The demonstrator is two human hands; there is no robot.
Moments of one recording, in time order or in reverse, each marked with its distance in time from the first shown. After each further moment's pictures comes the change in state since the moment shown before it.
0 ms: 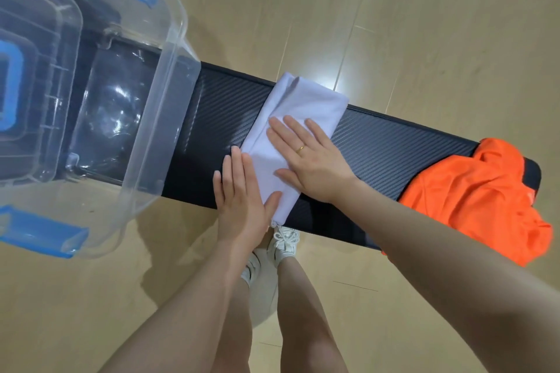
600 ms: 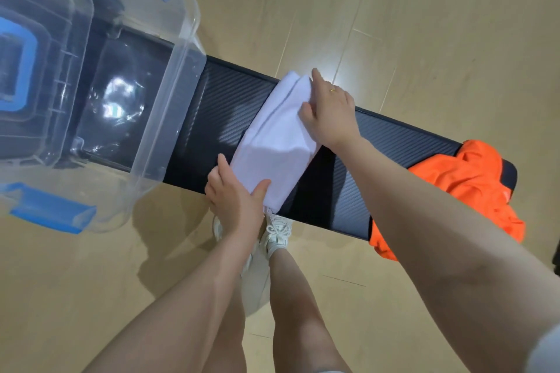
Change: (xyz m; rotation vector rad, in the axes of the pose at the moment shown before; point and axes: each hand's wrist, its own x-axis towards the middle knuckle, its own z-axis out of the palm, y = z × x) left_hand -0.002 0.025 -0.043 -0.440 -0.049 -0.602; right_hand 0.042 0.037 -0.037 0.330 -0.056 0.618
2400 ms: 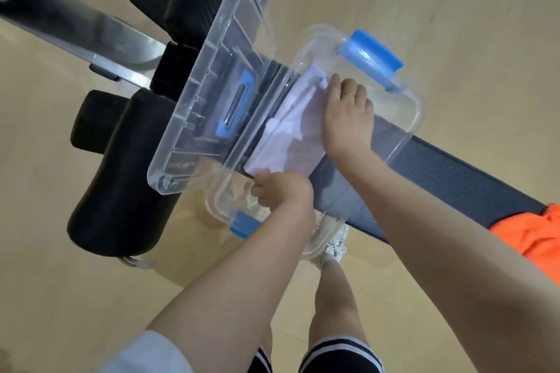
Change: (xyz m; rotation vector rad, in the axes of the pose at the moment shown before) left_hand 0.106 -0.025 -0.170 -0.731 -0.072 -0.858; right_hand 0.044 -0.261 0.026 -0.459 0.104 0.009
